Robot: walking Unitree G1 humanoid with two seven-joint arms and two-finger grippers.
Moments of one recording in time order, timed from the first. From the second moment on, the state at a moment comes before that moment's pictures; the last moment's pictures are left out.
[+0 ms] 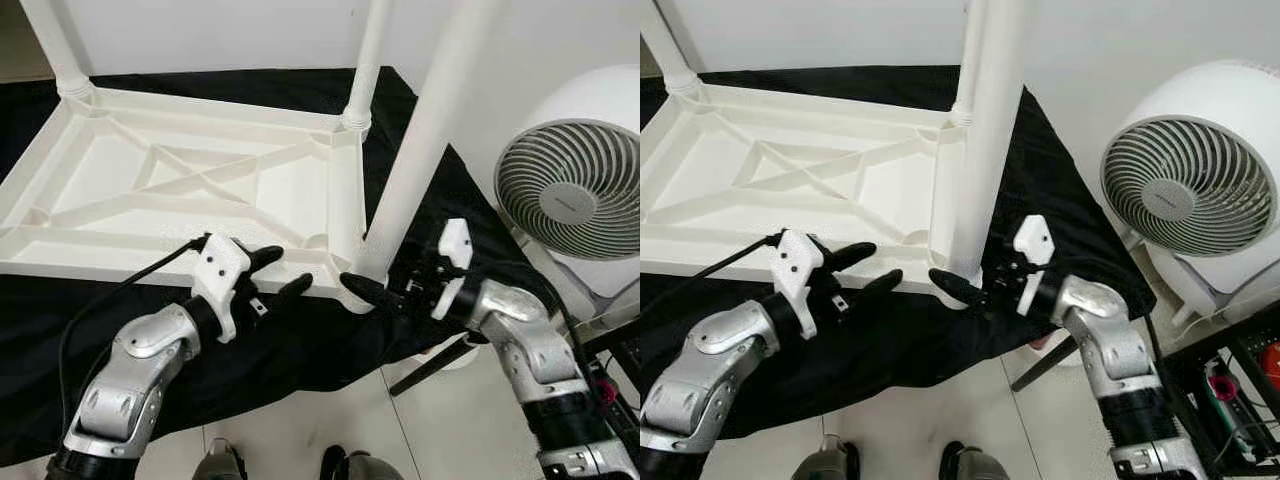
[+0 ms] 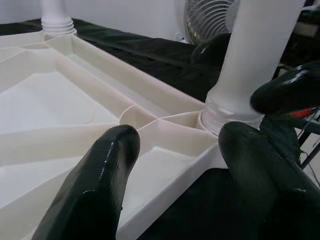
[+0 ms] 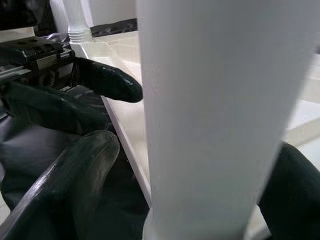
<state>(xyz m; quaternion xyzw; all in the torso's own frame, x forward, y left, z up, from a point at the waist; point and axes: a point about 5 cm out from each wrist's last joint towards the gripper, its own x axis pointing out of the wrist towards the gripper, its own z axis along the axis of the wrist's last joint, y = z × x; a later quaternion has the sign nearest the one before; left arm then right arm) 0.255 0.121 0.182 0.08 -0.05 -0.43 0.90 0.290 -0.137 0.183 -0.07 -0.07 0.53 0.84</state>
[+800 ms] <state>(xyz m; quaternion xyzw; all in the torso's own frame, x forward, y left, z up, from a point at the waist) 0.245 0.113 0.182 0.08 -0.05 -0.46 0.88 0.309 -0.148 0.178 -0.08 -0.07 0.46 0.88</state>
